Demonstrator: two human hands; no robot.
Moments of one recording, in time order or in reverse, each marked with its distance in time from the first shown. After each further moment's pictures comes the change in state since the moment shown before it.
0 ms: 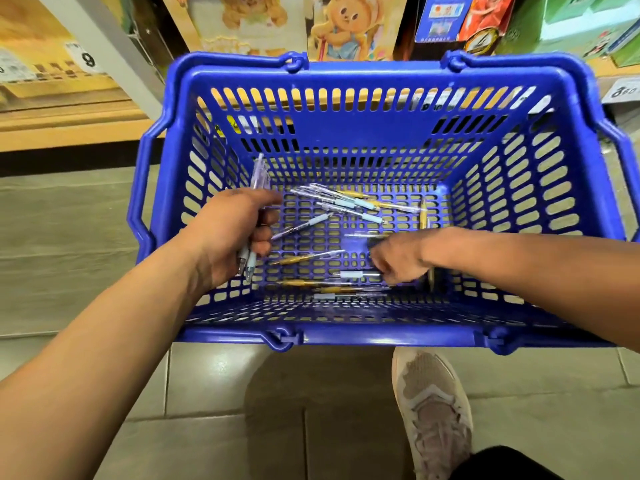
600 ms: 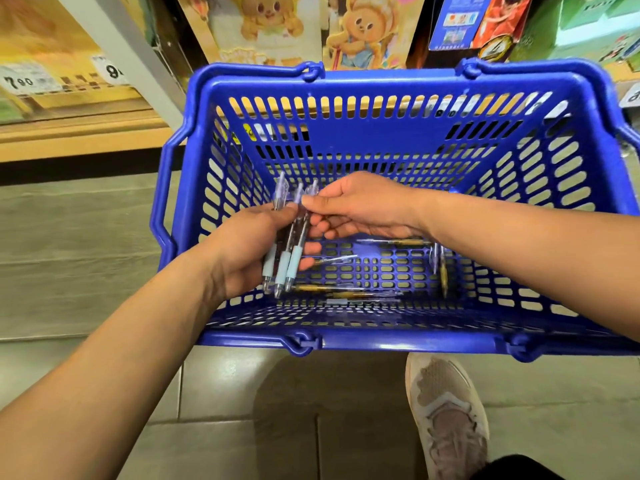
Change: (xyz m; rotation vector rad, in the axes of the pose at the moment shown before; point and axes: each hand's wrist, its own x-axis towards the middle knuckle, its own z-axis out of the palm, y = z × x) left_hand -0.011 -0.002 0.000 -0.067 -0.175 -0.116; right_hand -0.017 -0.054 -0.090 1.539 0.200 -0.389
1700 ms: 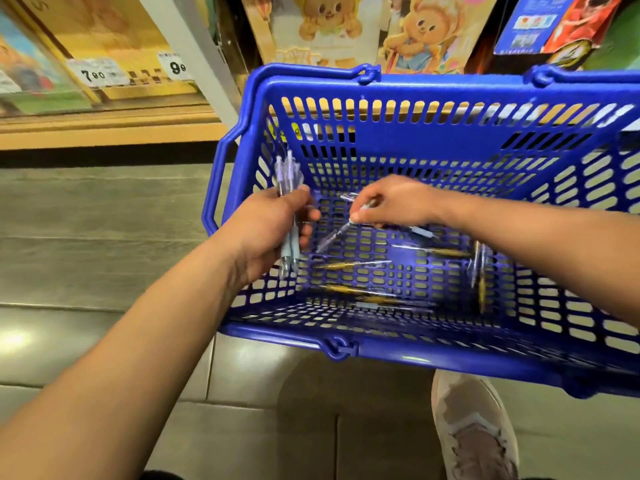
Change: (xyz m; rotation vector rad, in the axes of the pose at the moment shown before) left_hand -0.004 0.015 -0.021 0.007 0.219 0.177; right_hand 0.048 0.012 -0.039 -0.933 0.129 -0.096
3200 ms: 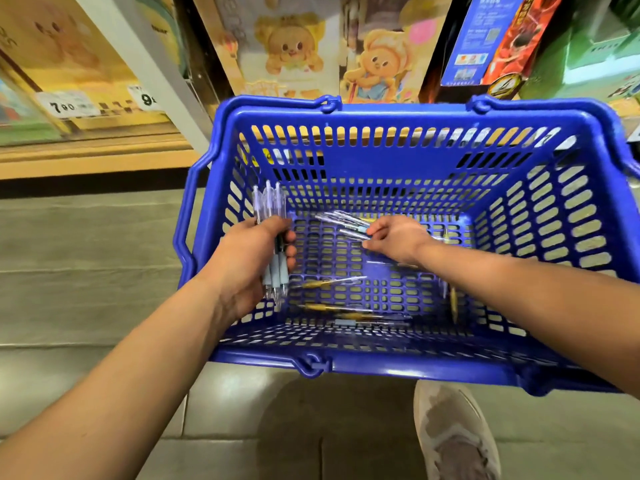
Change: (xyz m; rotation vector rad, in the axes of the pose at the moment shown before) left_hand 0.003 -0.016 0.011 -0.129 0.032 0.030; right_hand -0.020 0.057 0.035 0.224 0.312 0.413
